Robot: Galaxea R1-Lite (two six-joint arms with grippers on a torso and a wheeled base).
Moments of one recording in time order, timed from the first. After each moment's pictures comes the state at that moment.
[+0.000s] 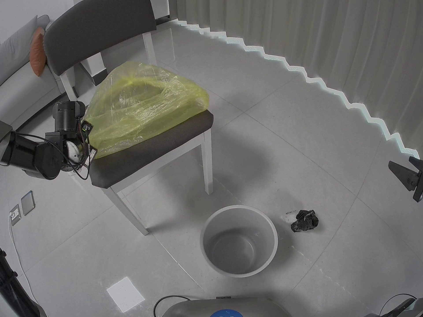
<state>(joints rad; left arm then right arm) -0.07 1.89 -1.15 -0.33 0.52 0.62 -0.04 0.98 -0.54 -0.28 0.20 0.04</state>
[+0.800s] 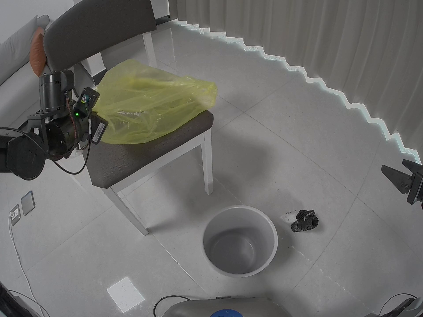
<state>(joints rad) -0.23 1.68 -1.12 -0.38 0.38 0.61 -0.01 1.02 -0.52 -0.31 0.20 0.04</state>
